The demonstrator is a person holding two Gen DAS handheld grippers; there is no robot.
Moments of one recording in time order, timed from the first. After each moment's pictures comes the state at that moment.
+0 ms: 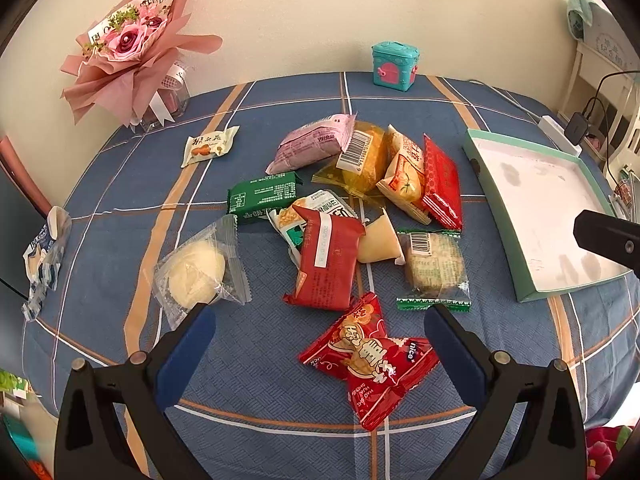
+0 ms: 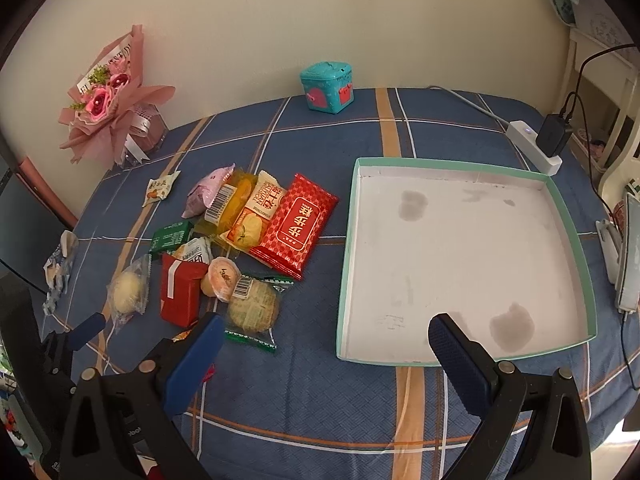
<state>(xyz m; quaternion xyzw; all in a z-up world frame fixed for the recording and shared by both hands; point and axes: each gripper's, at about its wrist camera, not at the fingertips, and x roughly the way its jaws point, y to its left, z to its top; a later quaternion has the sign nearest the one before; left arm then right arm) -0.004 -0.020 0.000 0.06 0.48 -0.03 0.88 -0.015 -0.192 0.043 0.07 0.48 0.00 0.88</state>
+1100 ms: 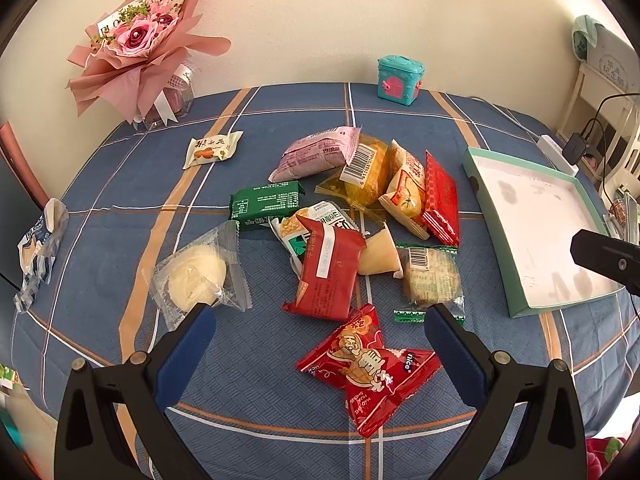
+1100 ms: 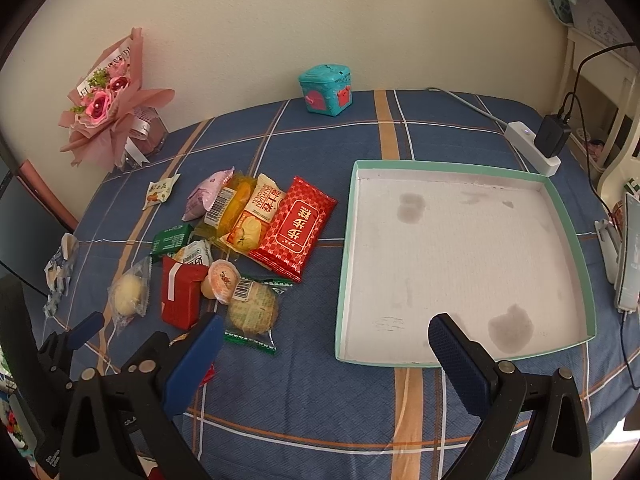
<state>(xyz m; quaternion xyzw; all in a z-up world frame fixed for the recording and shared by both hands) -0.003 -0.013 0.004 0.03 0.47 -0.03 0.88 -0.015 -0.194 0.045 0.07 0.48 0.00 0.88</state>
